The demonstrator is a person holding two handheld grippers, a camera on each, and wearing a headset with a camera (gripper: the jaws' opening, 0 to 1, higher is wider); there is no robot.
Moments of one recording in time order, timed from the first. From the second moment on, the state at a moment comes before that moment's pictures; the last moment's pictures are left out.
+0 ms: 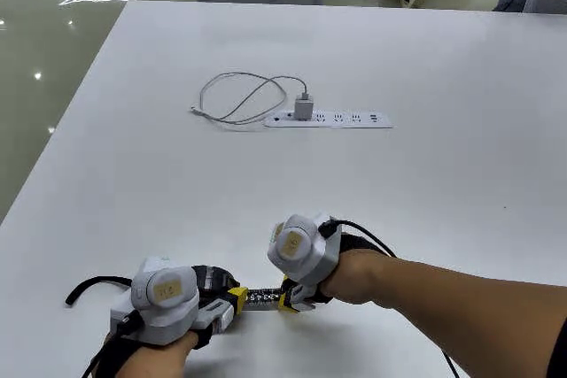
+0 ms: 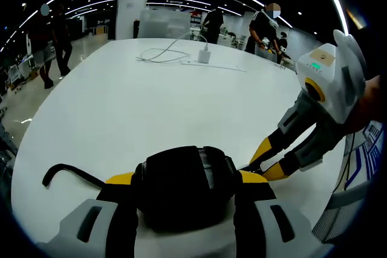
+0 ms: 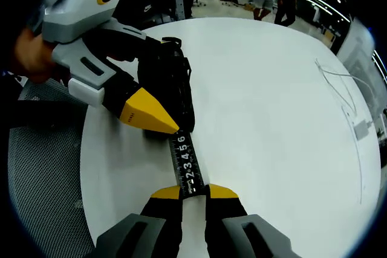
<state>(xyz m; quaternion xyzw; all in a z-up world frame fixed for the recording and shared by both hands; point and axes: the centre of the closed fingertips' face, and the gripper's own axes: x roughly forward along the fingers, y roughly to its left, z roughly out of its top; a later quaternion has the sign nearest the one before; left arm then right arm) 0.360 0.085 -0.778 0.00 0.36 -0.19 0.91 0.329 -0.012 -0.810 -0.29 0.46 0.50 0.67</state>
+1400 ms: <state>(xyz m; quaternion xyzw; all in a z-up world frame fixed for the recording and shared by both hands) 0.360 0.085 -0.779 -0.01 0.37 -0.20 0.91 0.330 0.004 -0.809 -0.29 0.45 0.51 0.67</state>
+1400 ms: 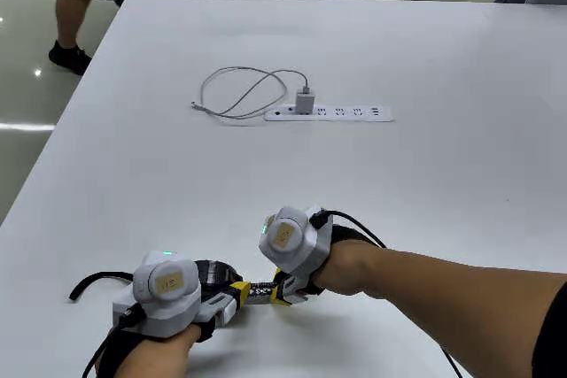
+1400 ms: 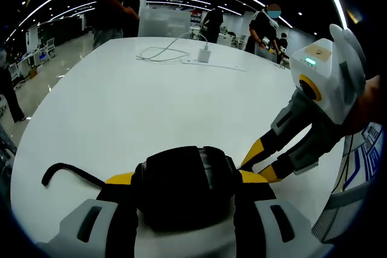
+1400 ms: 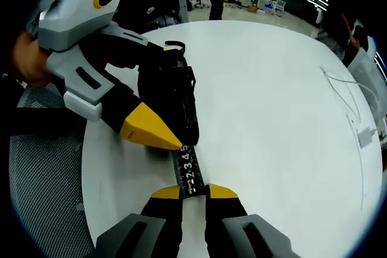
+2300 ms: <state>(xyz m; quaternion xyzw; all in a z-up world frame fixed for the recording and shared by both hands) 0.360 0.086 -0.778 -0.02 0.37 -0.20 0.91 0.333 0.015 -0.809 -0.27 0.45 0.52 0.67</state>
